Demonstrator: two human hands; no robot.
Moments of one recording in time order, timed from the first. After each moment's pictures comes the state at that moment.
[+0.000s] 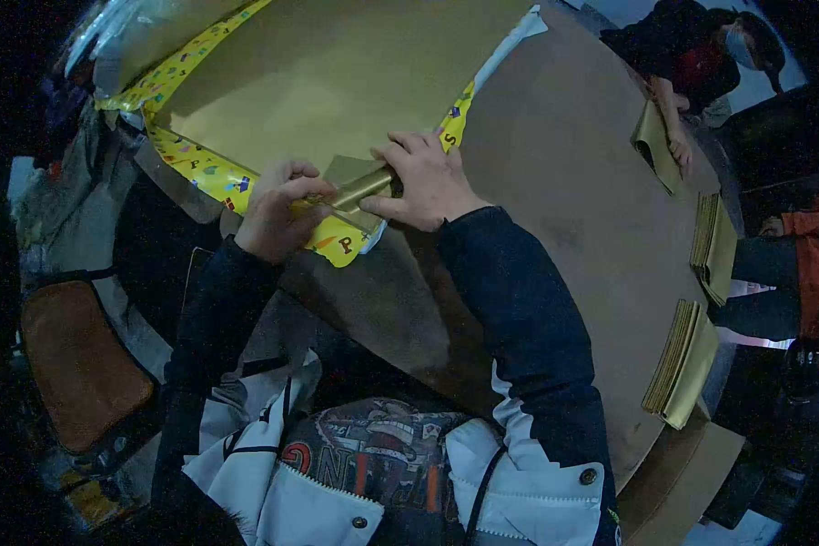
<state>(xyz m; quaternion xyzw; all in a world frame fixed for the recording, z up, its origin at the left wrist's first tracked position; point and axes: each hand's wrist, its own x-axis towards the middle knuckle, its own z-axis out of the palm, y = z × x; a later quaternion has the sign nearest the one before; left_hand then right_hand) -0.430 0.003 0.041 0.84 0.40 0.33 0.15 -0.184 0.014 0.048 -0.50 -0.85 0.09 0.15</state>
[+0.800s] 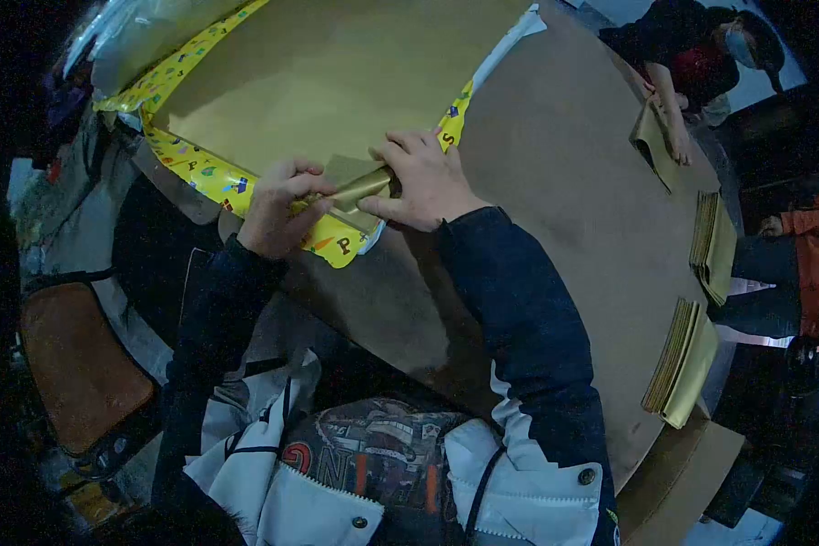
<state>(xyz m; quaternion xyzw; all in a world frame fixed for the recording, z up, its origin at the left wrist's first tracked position) -0.426 0.007 0.036 0.83 0.40 0.35 0.17 -0.184 0.015 0.048 -0.49 -0.85 0.09 0.16</state>
